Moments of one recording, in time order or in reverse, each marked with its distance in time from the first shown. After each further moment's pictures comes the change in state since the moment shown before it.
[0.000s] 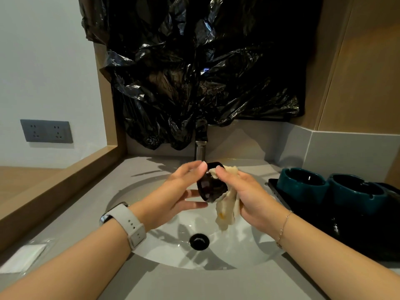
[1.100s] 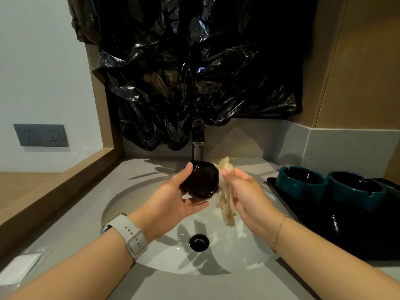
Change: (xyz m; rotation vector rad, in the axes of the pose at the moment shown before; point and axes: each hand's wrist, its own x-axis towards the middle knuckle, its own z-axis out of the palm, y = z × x) left_hand 0.006 -0.007 0.004 -0.430 0.143 -0.166; right_hand 0.003 0.002 0.008 0.058 0.259 0.058
